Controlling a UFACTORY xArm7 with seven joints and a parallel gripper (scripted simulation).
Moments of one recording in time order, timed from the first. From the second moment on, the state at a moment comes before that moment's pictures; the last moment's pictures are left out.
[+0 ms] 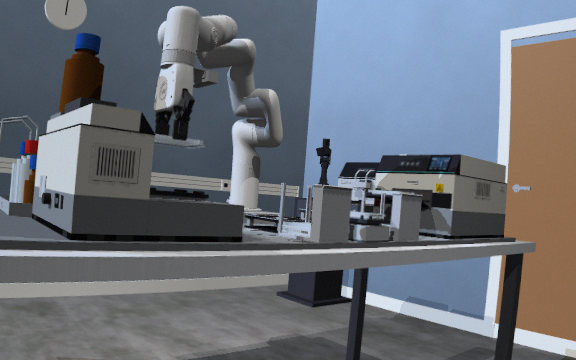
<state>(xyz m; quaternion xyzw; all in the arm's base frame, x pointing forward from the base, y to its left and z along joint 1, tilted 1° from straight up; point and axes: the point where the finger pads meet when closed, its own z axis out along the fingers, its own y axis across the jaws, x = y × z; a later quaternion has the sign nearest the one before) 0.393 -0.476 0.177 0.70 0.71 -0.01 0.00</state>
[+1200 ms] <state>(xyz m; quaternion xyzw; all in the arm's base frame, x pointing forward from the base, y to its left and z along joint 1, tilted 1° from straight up) 0.392 -0.477 0.134 0.70 0.71 -0.01 0.00</state>
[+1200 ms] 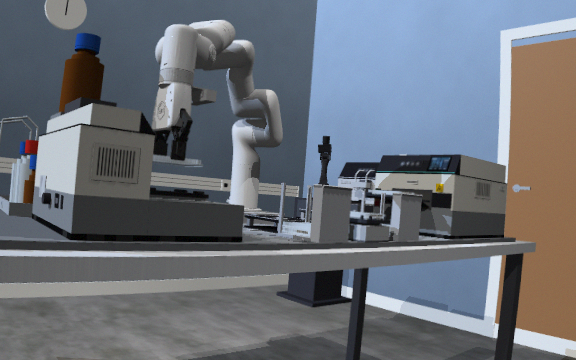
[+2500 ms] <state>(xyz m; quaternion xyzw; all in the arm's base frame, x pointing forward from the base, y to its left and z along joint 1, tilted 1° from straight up) 0.392 -0.477 0.105 0.70 0.71 -0.01 0.00</state>
